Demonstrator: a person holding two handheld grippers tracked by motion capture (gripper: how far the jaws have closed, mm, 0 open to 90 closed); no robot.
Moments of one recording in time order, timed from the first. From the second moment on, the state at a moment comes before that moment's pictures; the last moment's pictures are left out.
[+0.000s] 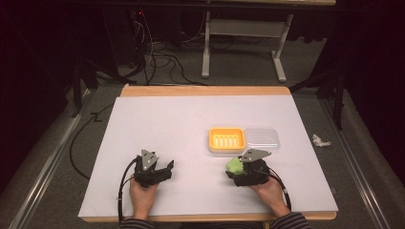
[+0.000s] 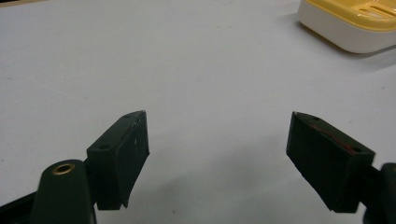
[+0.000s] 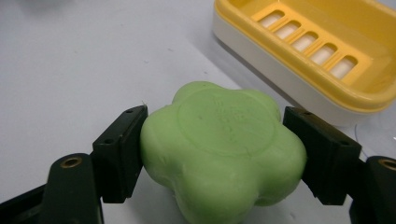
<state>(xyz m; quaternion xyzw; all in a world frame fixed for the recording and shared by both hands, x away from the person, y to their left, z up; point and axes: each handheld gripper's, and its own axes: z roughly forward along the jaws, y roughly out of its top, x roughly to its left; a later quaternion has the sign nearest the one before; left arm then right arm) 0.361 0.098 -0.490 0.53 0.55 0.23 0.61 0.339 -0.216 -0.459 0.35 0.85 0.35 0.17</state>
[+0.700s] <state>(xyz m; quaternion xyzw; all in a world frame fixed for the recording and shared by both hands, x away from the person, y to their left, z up) 0.362 0.098 -0.490 0.53 0.55 0.23 0.60 0.347 -0.229 -0.433 0.36 0.84 0.36 0.19</state>
